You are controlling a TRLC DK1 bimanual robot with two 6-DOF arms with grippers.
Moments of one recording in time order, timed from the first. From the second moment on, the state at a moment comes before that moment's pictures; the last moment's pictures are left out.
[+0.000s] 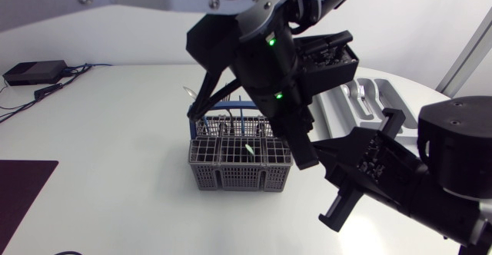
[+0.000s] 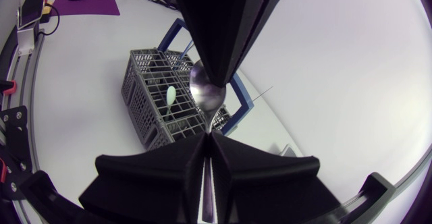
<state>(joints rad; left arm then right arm) -0.99 1.83 1.84 -1.07 -0.04 0.42 0.84 0.80 0.56 -0.25 0.27 -0.49</state>
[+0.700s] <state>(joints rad) -0.78 1.67 1.67 -0.90 0.00 0.82 -0.03 0.84 0.50 -0.35 -0.49 -0.86</state>
